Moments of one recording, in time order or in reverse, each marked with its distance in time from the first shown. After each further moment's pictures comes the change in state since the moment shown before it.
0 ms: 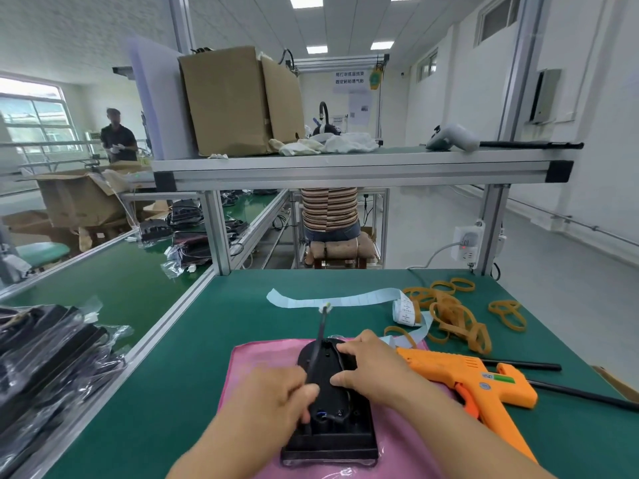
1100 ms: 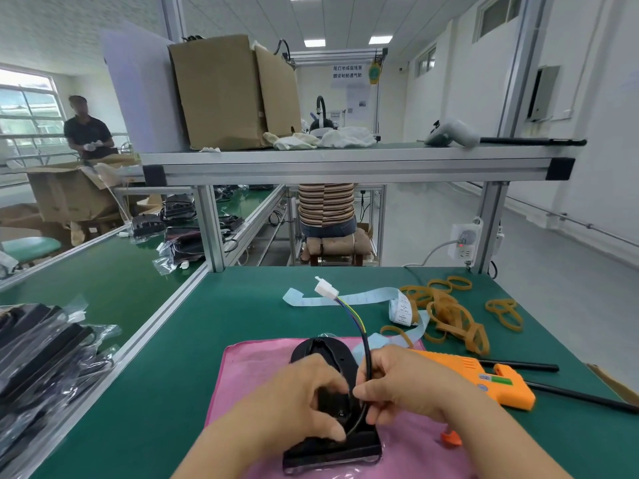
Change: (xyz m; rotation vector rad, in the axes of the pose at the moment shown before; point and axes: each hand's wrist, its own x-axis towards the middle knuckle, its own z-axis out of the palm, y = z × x) left_hand 0.035 0.008 0.015 0.076 -0.333 0.094; right_hand -0.050 0.006 -0.045 0.594 -0.333 0.054
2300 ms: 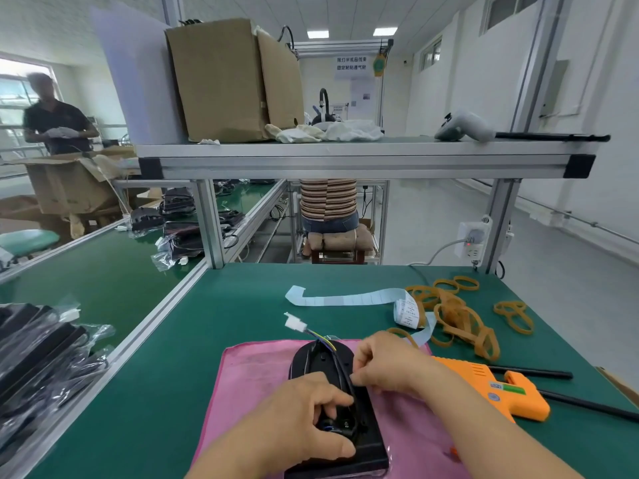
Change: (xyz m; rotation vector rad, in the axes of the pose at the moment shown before) left_hand 0.012 -0.027 0.017 -0.110 0.060 0.051; right_hand 0.058 -0.001 -0.007 -0.397 0.196 0.045
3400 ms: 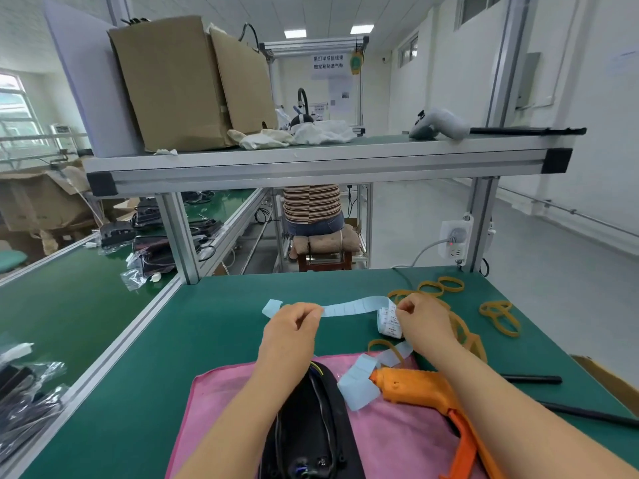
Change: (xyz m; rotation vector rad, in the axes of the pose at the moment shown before) left_hand 0.115 0.010 -0.013 -0.243 0.600 -0.187; right_hand 0.065 0.081 -0.059 0.070 0.669 0.169
